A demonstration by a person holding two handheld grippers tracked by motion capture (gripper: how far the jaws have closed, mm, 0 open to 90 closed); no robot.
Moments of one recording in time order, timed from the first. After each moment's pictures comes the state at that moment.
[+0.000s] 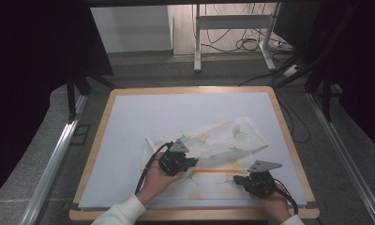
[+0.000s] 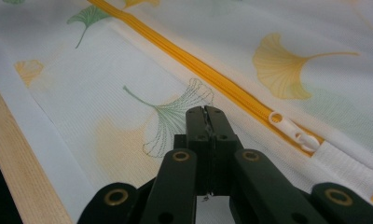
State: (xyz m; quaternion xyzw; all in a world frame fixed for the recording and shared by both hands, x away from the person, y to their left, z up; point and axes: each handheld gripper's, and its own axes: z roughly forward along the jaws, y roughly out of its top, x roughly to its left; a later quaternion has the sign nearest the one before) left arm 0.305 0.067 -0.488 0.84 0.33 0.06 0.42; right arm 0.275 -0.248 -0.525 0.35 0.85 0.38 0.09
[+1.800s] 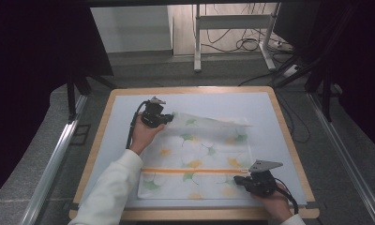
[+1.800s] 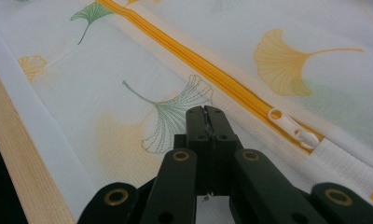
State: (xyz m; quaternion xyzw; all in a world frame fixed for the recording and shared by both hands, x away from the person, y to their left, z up) left arm 0.446 0.142 -0.474 0.79 0.45 0.13 0.39; right arm 0.277 -0.252 -0.526 0.34 0.85 0.38 0.08
